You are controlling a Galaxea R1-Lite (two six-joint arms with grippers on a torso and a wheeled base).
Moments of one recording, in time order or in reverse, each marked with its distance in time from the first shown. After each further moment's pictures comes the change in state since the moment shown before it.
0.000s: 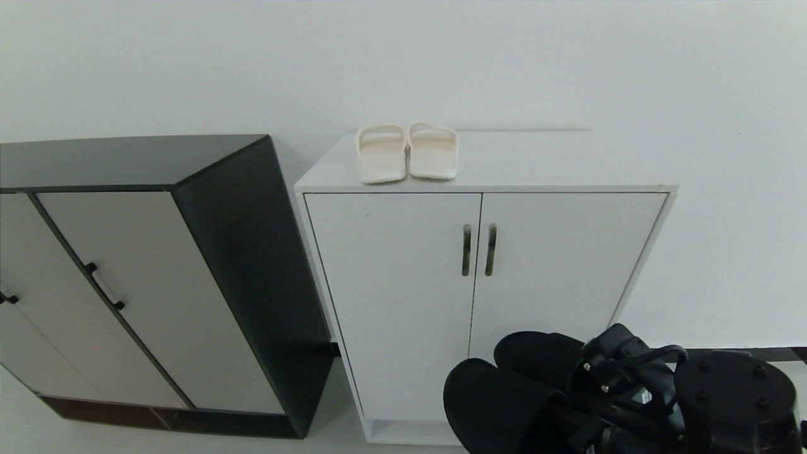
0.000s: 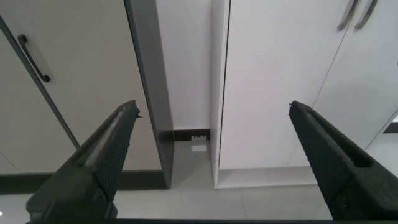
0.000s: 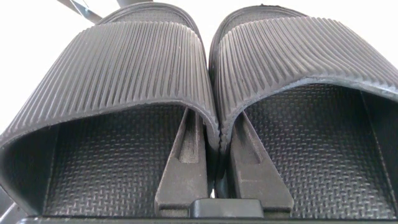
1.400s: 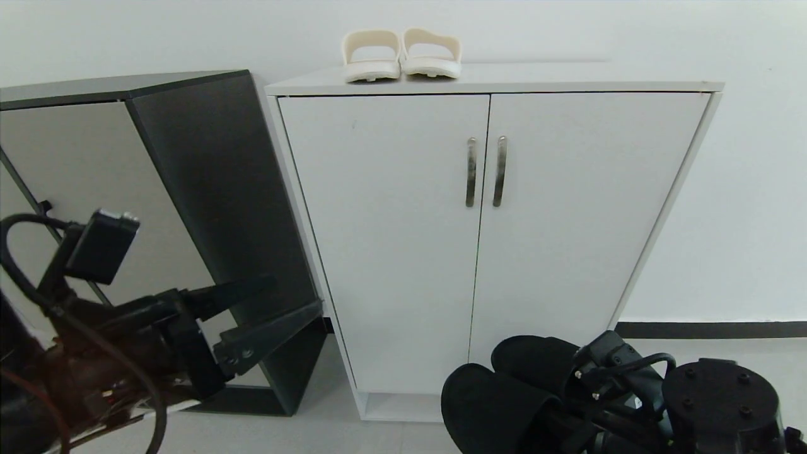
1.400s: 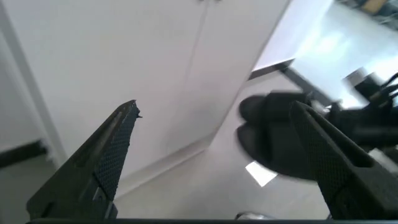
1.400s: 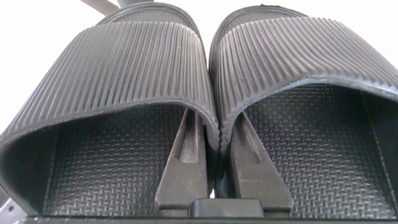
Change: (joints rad) left arm -0.380 1.215 -0.387 -0.801 -0.354 -0.183; right arm 0.003 0.042 0.022 -0.057 -0.003 -0.009
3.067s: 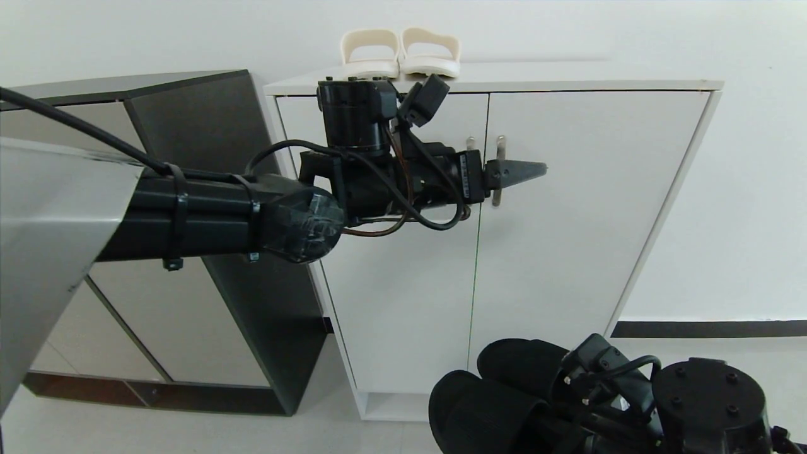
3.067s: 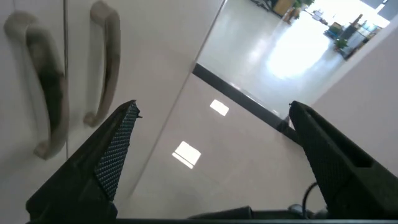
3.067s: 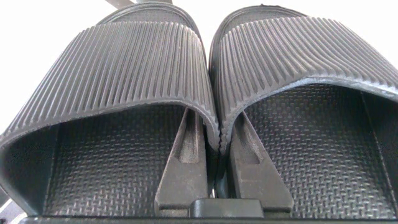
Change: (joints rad) left arm -0.254 0.801 -1.226 0.371 -0.188 -0.135; right arm -0.003 0.037 0.001 -0.051 0.074 -0.028
